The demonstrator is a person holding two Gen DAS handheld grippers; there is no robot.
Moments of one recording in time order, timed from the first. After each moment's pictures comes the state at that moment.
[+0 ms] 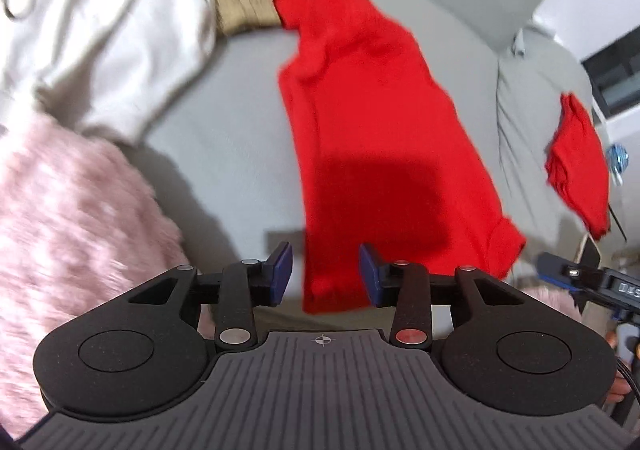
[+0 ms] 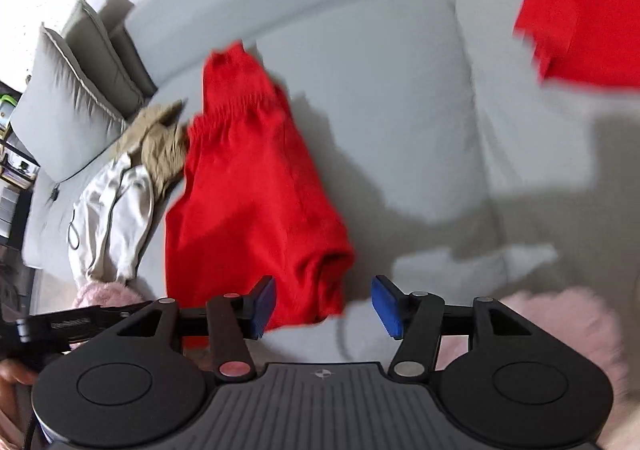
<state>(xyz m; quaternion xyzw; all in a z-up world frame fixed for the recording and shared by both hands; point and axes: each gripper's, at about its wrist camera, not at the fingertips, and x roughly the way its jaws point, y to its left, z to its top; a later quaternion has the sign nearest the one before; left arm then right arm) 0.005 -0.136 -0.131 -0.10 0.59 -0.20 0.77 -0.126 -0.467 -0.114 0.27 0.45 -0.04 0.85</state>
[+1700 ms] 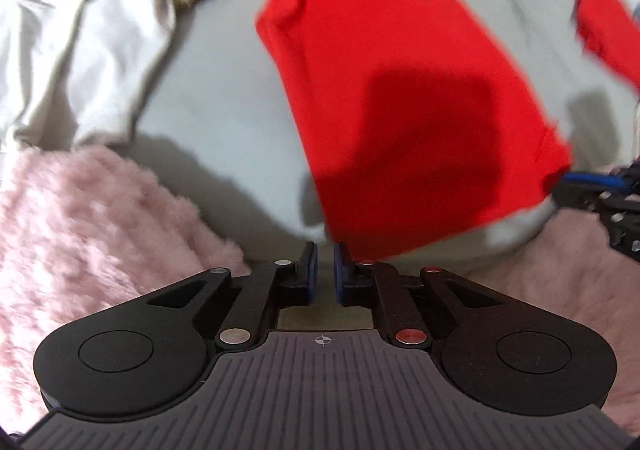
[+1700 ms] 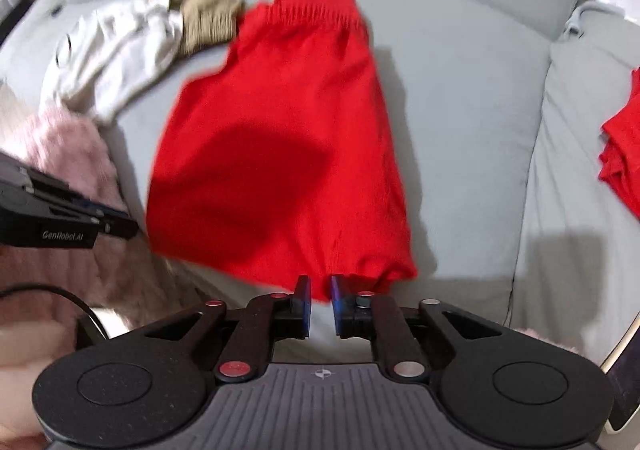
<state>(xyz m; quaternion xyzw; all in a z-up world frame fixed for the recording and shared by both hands) -0.031 -0.156 -0.121 0.06 0.61 -0.23 0.76 -0.096 -0.395 -0.131 0.05 0.53 0.03 0.84</state>
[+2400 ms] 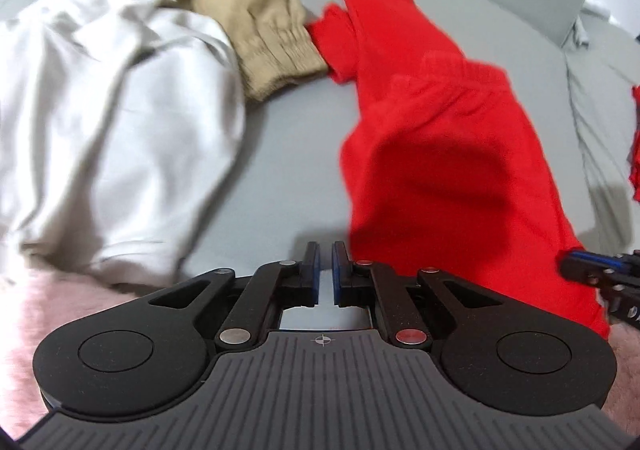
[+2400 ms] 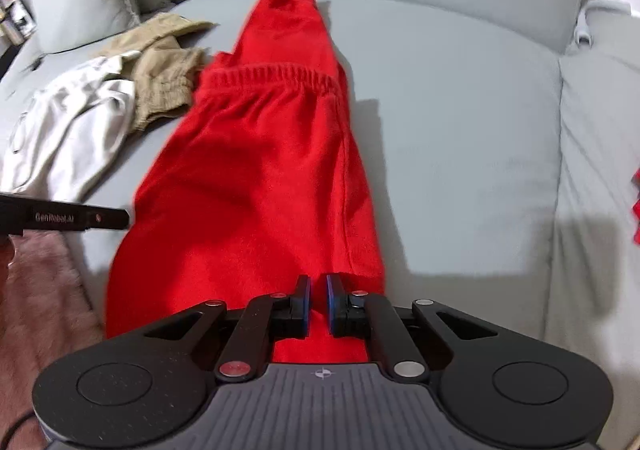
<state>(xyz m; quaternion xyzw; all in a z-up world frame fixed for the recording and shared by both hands) 0.050 -0.139 -0.136 -0.02 0.57 -0.18 0.80 -0.029 -0.416 -0.150 0.08 0.51 0.02 0.85</state>
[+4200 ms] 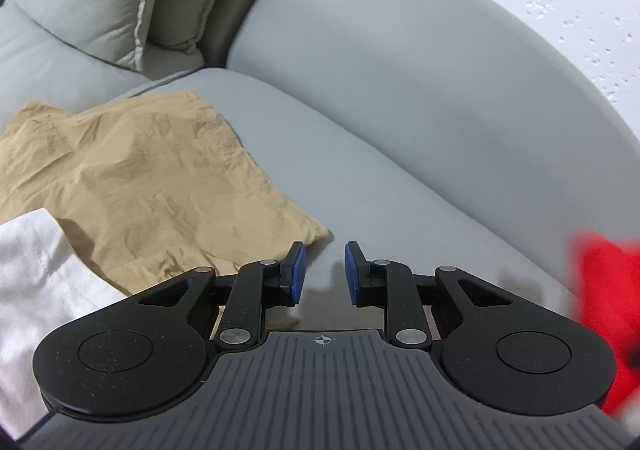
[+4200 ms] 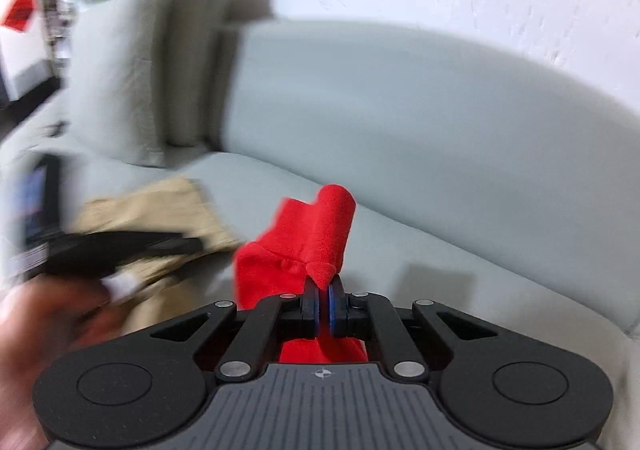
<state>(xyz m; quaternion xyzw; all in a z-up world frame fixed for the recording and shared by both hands) 0.291 -0.123 -0.148 -0.14 0.41 -0.06 0.90 0.133 -0.362 -0.067 -0.02 0.38 0.10 0.92</state>
